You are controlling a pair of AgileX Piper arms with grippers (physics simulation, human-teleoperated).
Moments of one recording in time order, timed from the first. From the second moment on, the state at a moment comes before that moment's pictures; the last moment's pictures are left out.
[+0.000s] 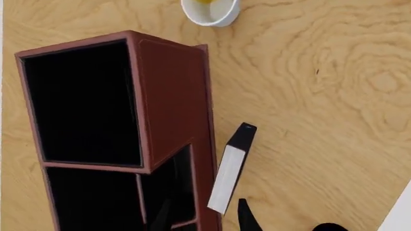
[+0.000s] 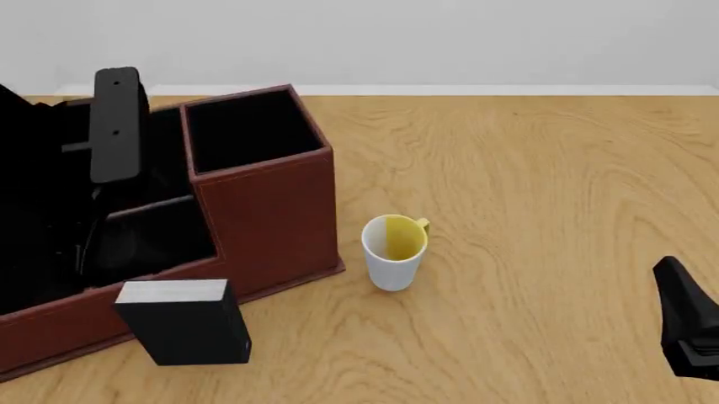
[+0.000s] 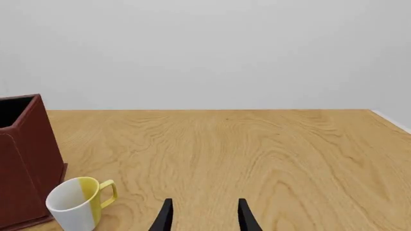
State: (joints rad) left arm -0.49 1.10 -1.12 1.22 0.83; right arm 0.00 0.01 -0.01 0.00 0.00
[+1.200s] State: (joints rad) left arm -0.41 1.07 -0.96 1.22 1.09; right arm 0.00 0.01 -0.01 0.00 0.00
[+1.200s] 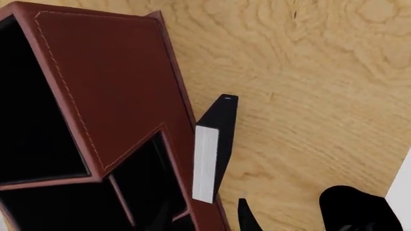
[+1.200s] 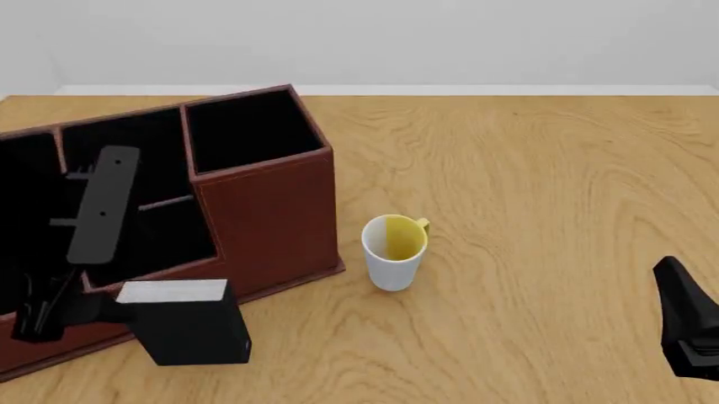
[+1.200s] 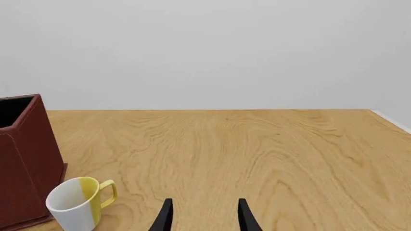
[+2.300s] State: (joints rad) left arm -0.40 1.17 -0.80 0.92 1.09; right arm 0.00 0.01 -0.01 0.00 0.00
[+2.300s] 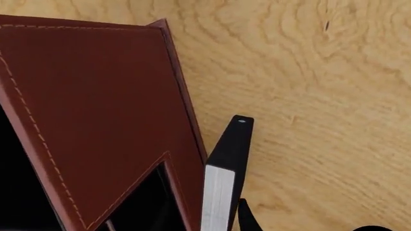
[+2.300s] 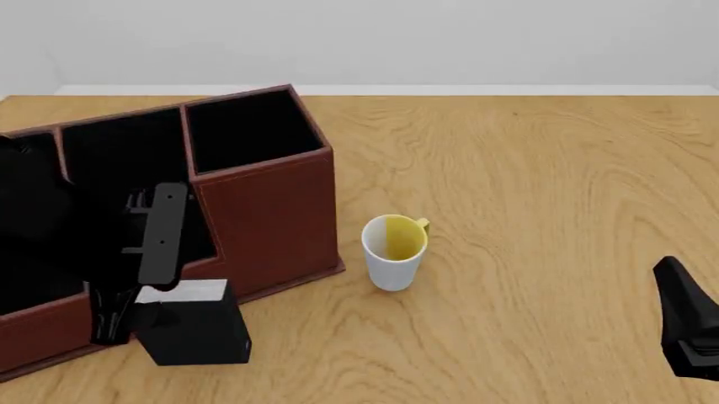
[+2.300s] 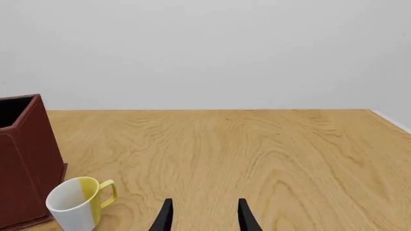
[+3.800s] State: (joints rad) left arm -1.00 1.03 -1.02 1.09 0.51; right arm 0.00 0.01 -0.01 0.00 0.00
